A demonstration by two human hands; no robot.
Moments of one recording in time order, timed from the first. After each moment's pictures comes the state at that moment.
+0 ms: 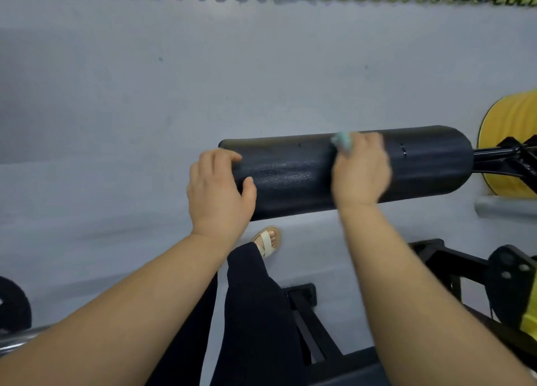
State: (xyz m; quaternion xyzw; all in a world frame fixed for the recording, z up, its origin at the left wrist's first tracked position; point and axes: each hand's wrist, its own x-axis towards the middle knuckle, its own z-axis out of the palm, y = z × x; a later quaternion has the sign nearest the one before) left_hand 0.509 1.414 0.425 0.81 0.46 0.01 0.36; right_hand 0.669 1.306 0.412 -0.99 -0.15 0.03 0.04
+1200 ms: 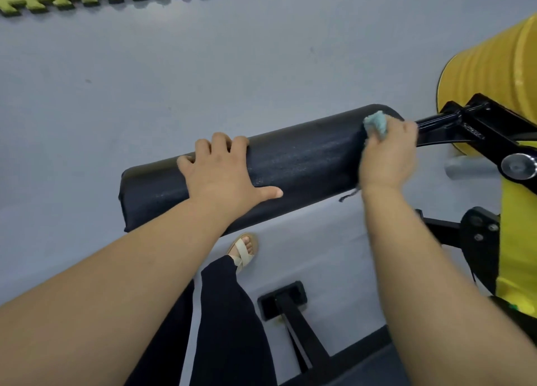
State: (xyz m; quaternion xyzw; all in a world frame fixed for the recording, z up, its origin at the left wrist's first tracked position) left_hand 0.637 1.373 0.424 0.91 0.26 -0.25 0.19; right_hand 0.783 1.192 0.403 -0.99 0.02 -0.02 0.10
